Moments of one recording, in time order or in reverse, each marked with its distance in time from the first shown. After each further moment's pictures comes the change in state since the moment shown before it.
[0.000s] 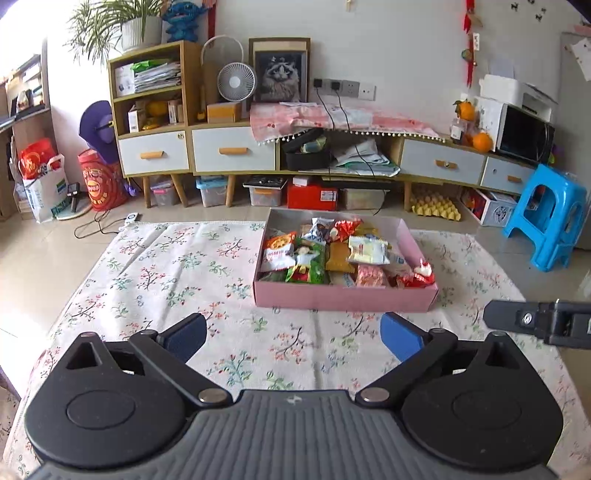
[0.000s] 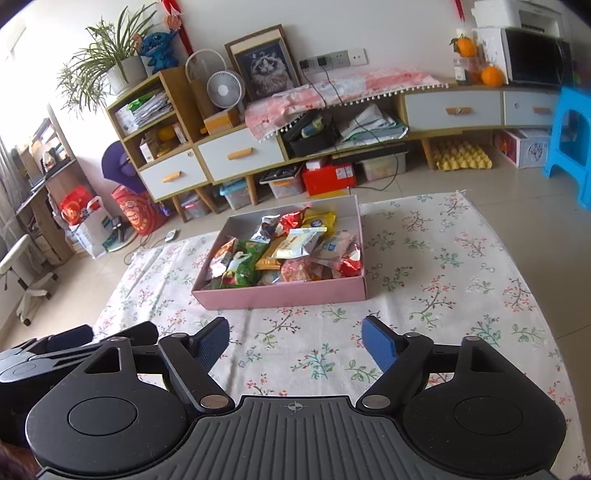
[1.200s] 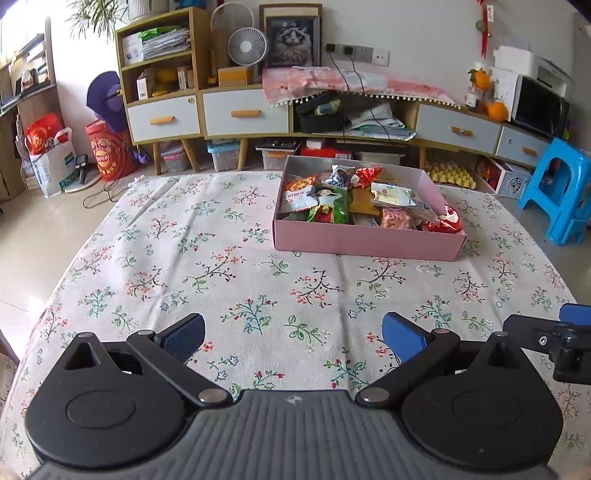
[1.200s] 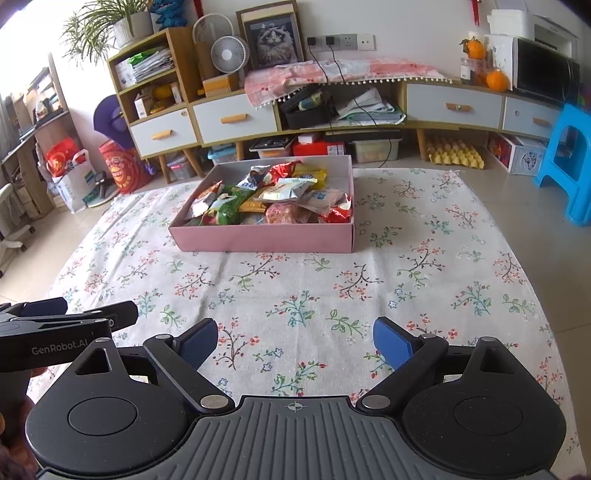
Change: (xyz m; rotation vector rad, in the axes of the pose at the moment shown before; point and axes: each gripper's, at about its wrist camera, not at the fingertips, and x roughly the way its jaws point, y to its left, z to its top) left arm 0.008 0.016 -0.032 -0.008 0.094 0.036; right arm 0.016 0.007 -0.044 -0.107 0.067 -0.082
